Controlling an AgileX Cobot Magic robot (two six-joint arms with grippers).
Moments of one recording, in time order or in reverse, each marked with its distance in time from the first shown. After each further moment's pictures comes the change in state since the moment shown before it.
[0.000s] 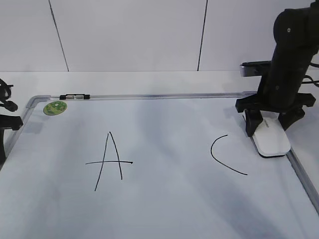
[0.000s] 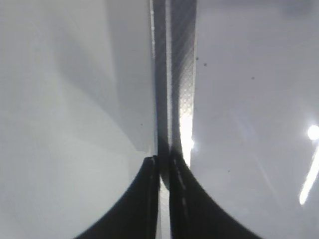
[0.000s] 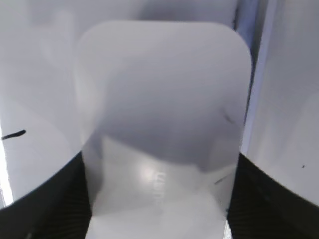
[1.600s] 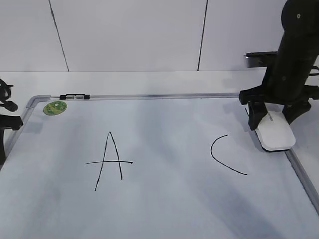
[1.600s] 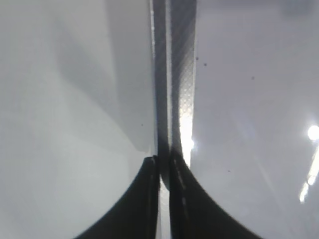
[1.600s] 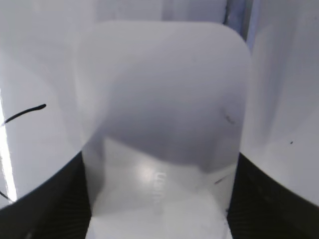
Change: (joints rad) left arm 0.000 0.000 0.000 0.000 0.000 0.000; right arm 0.000 -0.060 0.002 0.014 0.047 -0.004
